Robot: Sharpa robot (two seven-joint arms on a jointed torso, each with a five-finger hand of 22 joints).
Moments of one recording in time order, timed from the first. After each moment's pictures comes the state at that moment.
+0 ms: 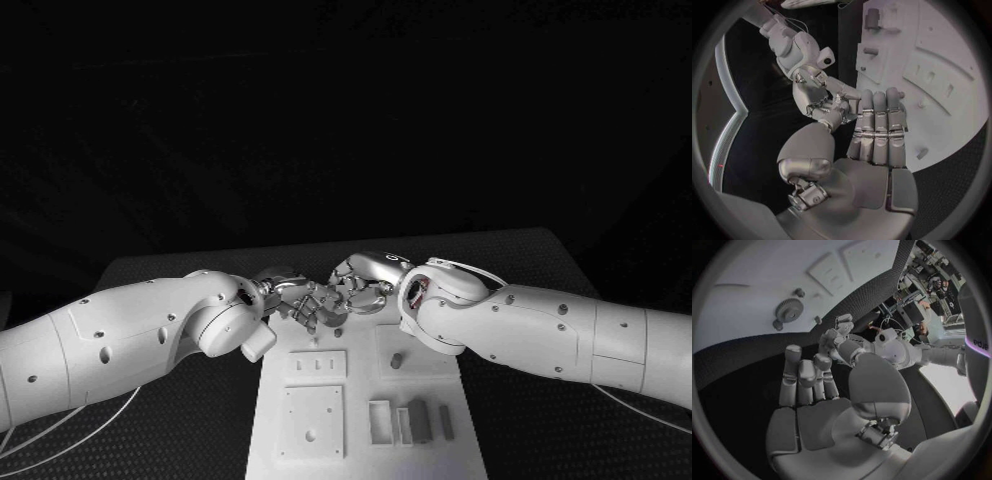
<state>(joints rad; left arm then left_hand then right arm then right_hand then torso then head) 1.35 -0.66 -0.18 1.38 -0.41 -0.13 -0.18 0.89 0.03 0.52 -0.27 0.05 1.04 0.11 0.33 0.48 1.33 0.02 0.23 0.48 1.19 -0.01 0.43 1.04 0.04 1.15 -0.11 0.25 1.00 1.28 -0.59 -0.12 1.41 -1.36 -0.33 -0.08 1.09 -0.05 0.62 -0.30 0.05 0.95 0.05 0.36 0.52 1.08 -0.03 1.24 1.00 1.13 -0.12 1.58 0.82 0.26 1.06 0.00 0.96 1.31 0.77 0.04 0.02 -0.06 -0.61</state>
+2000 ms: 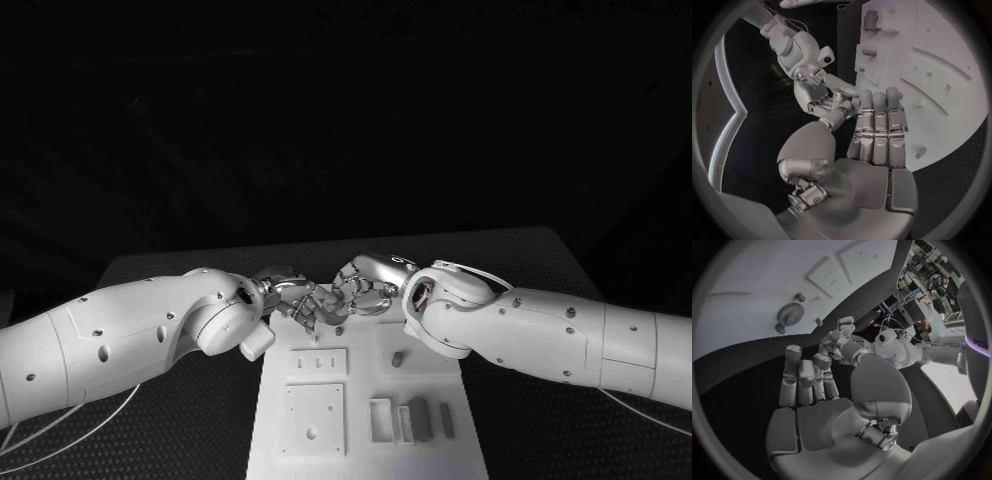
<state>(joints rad) 1.35 -0.67 -0.18 1.39 -0.42 -0.12 -0.19 0.92 0.08 0.61 -0.28 0.05 1.04 0.11 0.34 0.51 1.34 0.01 0.24 0.52 1.21 -0.03 0.46 1.06 0.04 1.17 -0.12 0.25 1.05 1.27 -0.61 -0.12 1.43 -1.35 -0.34 -0.10 1.03 -0.12 0.60 -0.28 0.05 0.94 0.07 0.31 0.54 1.06 -0.01 1.23 1.00 1.11 -0.11 1.58 0.82 0.26 1.06 0.00 0.96 1.31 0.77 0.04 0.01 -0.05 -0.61</state>
